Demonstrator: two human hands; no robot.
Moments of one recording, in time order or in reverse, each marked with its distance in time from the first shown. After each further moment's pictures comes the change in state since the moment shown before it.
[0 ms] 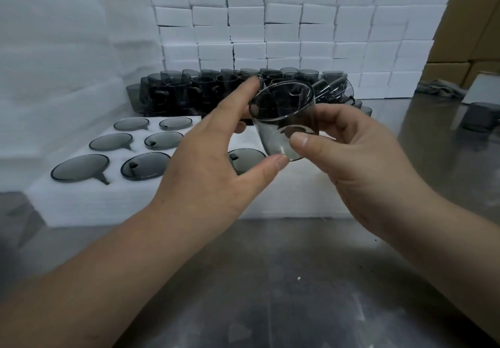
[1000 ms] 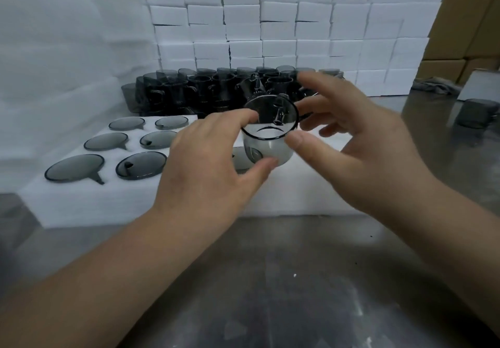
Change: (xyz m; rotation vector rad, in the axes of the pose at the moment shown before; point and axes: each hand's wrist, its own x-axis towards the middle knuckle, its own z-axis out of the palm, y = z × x) left_hand 0.001 0.000 0.009 0.276 0.124 0.015; right_hand -0.001 -0.015 -0.009 -0.769 -0.012 -0.399
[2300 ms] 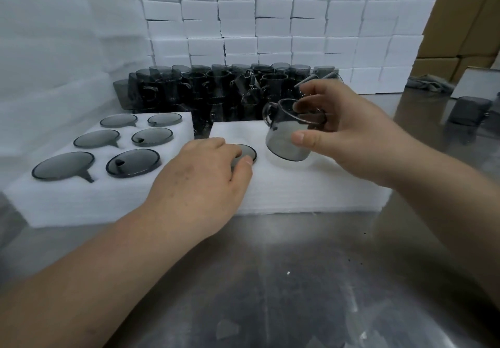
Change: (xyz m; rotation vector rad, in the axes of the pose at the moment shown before) left_hand 0.000 -0.019 0.013 0.234 -0.357 -0.046; right_hand 0.021 0.039 -0.006 0.207 -0.269 0.234
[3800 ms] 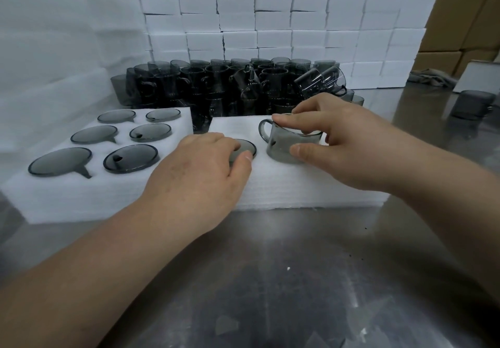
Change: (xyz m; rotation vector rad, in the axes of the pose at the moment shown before) left_hand 0.000 -0.001 -0.002 0.002 -0.015 0.015; right_hand -0.010 -0.018 0.003 -0.528 -0.175 0.026
